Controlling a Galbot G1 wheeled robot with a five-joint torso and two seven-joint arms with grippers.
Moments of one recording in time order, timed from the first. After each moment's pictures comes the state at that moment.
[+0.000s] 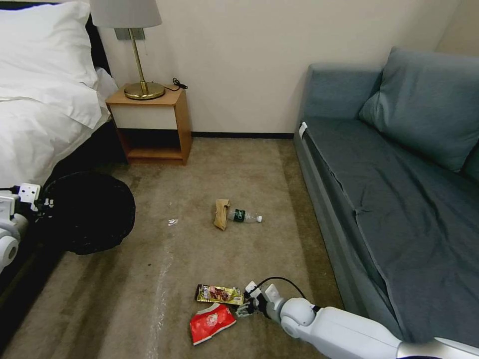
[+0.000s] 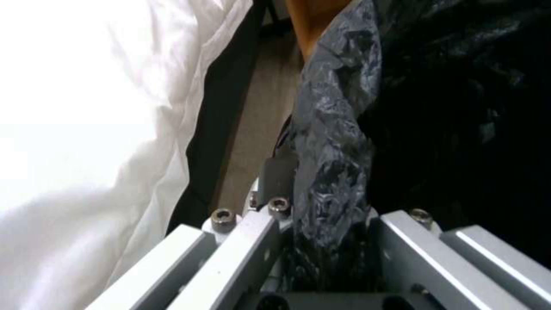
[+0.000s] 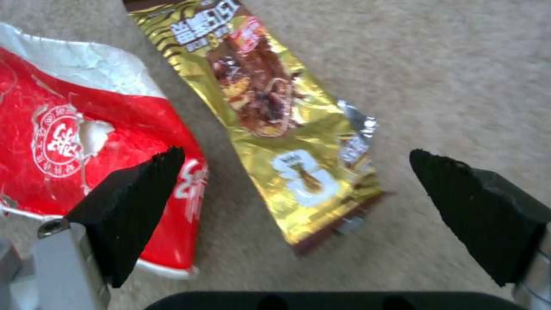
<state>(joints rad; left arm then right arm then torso) 1.24 -0.62 -0.78 -1.62 -0.56 0.44 0.01 -0.66 1.10 -0.82 1.17 0.74 -0.11 0.01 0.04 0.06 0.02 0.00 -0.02</state>
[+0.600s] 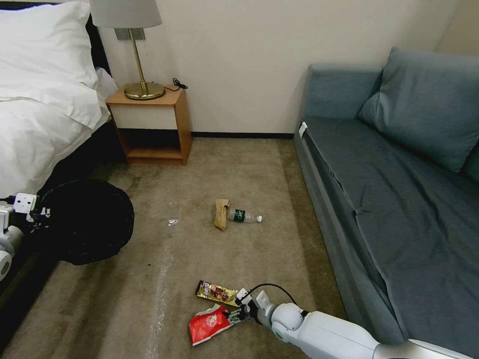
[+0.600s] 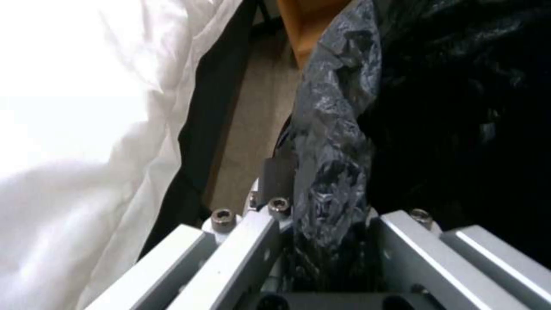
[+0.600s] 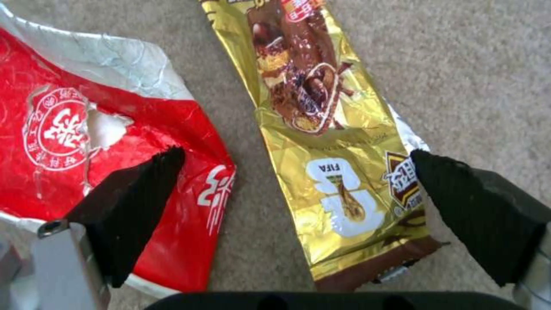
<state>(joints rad) 1.36 -0.64 -0.85 -1.69 -0.56 0.41 0.02 -0.68 1.18 -0.81 1.02 0.70 -0.03 -0.08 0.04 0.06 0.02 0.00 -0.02</state>
